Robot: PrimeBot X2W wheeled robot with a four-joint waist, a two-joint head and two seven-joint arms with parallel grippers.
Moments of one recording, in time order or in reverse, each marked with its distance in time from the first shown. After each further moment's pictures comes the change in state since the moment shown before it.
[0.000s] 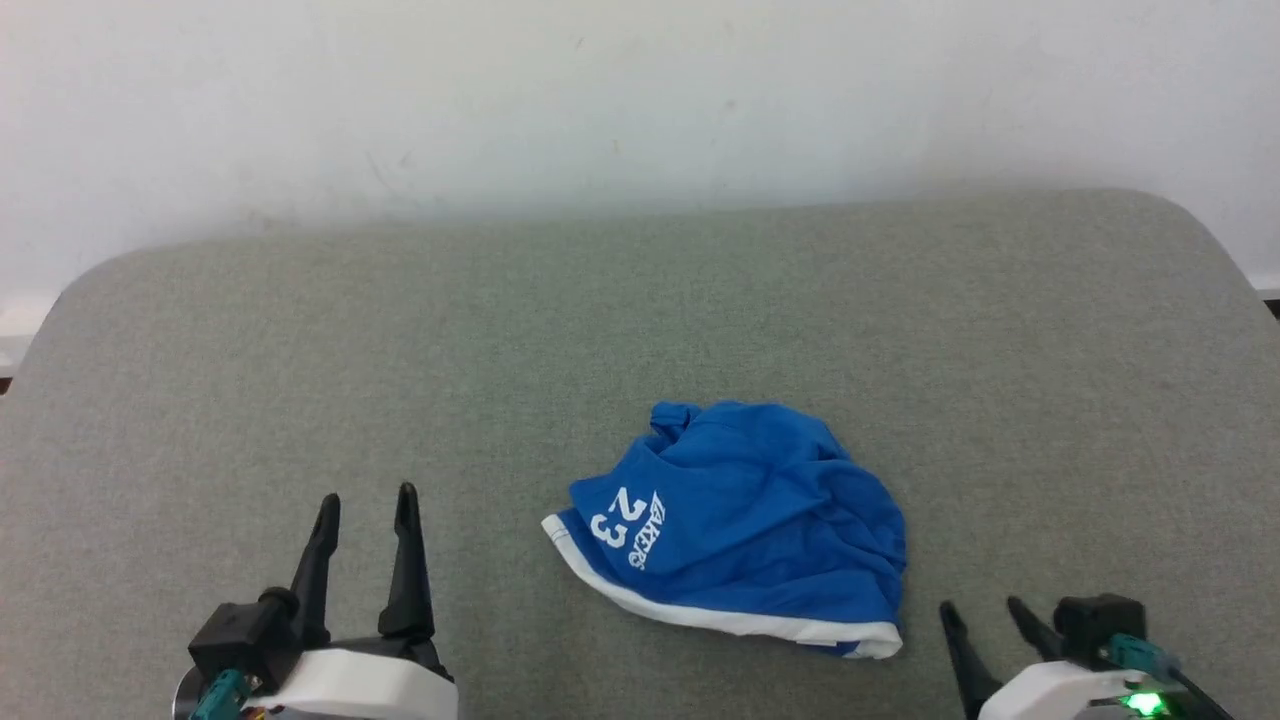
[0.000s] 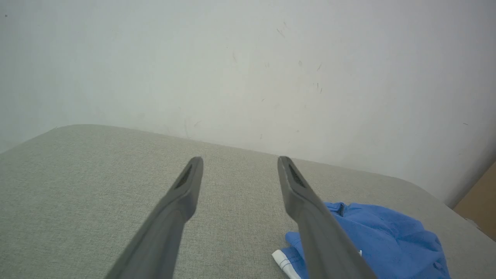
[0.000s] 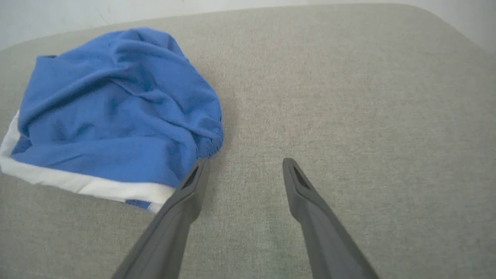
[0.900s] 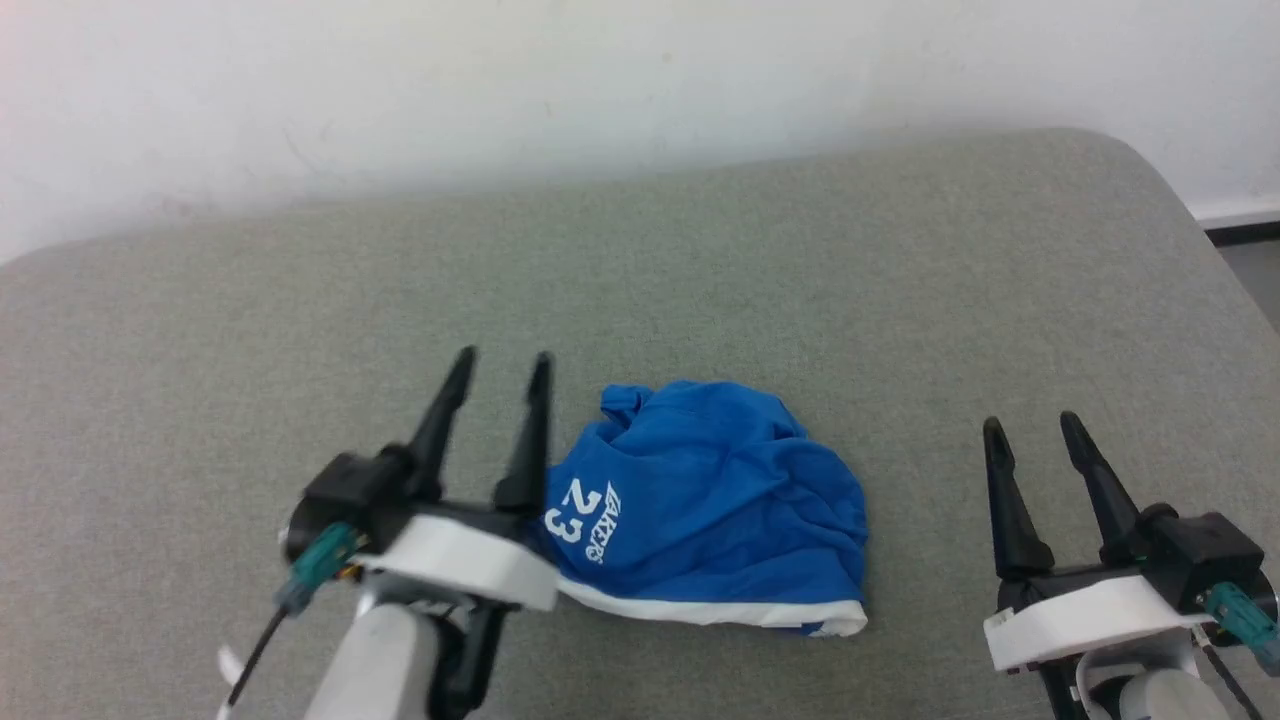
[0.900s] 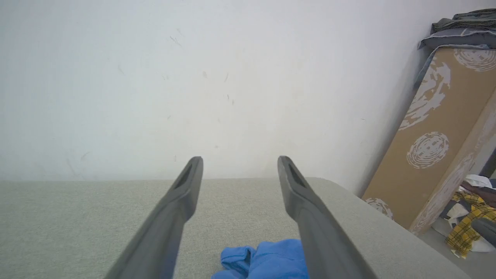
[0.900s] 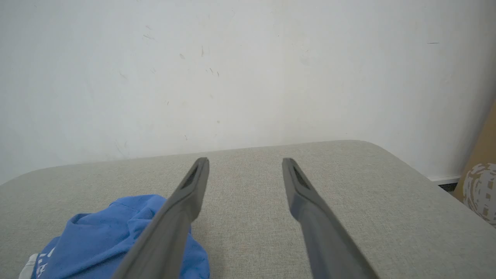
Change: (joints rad) left arm -0.278 0.000 -0.214 0.096 -0.033 -0.036 0.000; right arm -0.110 0.001 -0.001 -0.161 0.037 0.000 -0.263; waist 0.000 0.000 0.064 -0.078
